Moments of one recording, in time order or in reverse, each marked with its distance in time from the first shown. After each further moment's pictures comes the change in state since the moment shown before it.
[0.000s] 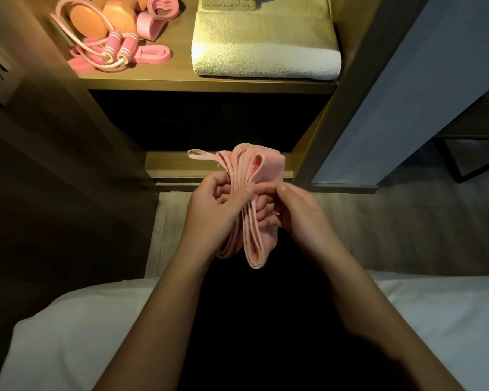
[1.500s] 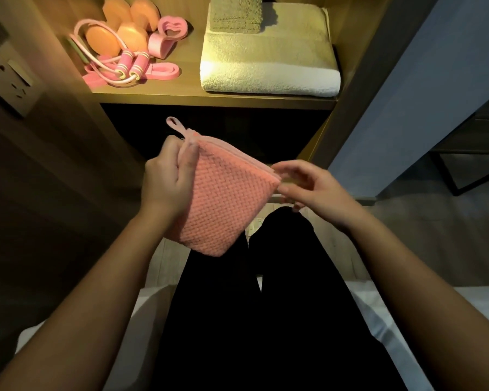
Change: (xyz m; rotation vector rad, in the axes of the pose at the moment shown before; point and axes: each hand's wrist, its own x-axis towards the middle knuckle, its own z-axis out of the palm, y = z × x) left_hand 0.062 -0.003 -0.070 0.517 0.232 0.584; right_hand 0.043 -0.027 -0.049 -0.505 -0.189 -0.100
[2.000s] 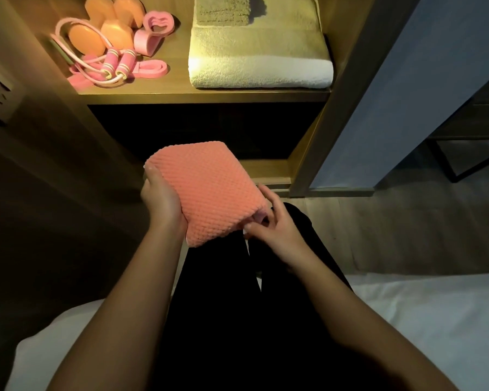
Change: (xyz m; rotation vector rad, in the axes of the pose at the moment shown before) left_hand -0.009 -0.009 0.032 -0.816 0.267 -0.997; right_hand -0.012 0.057 0.081 0.519 0.092 0.108
